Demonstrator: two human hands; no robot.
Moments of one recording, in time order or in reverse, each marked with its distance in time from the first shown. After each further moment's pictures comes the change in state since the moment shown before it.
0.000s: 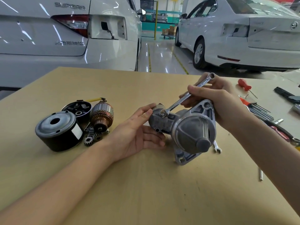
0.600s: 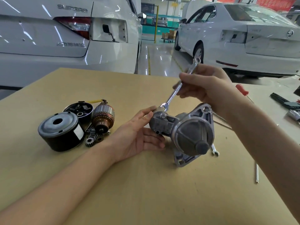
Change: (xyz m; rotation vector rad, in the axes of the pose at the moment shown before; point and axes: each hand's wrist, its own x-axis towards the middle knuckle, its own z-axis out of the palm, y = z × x) left_hand 0.000 0.001 0.004 -0.007 0.014 0.010; right_hand 0.024 -0.022 0.008 -0.016 -0.151 -0.033
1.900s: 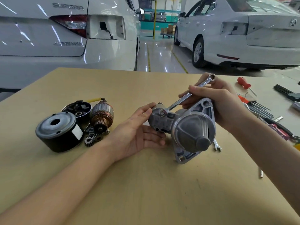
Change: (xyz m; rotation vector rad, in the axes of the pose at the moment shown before) left_hand 0.000 -0.001 -0.004 0.003 -0.021 -0.008; right_hand -0.026 0.026 -0.009 0.106 0.110 0.081
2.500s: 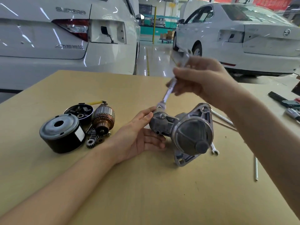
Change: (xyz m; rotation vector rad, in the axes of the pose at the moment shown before) left_hand 0.001 0.000 0.004 0.001 0.021 0.005; right_hand 0.025 -0.040 0.024 -0.127 -0.233 -0.100
